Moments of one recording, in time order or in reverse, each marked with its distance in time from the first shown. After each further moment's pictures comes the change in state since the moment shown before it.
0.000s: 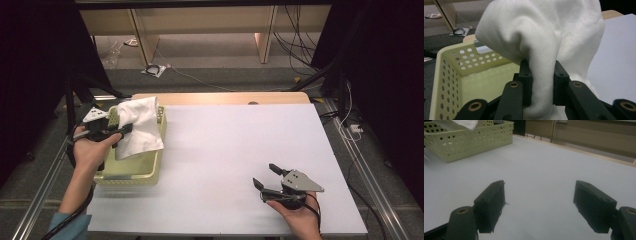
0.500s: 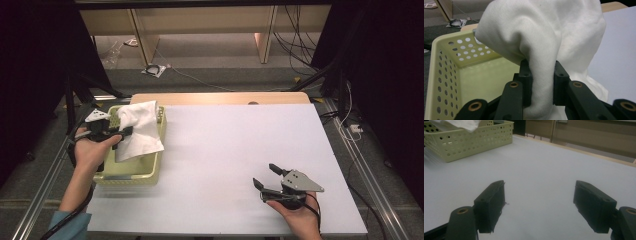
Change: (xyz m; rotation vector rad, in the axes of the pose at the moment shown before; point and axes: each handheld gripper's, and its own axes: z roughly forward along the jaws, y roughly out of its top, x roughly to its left) left arm 0.009 -0.007 0.009 0.059 -0.007 -0.015; right arm 0.000 0.000 0.000 0.001 -0.001 -0.001
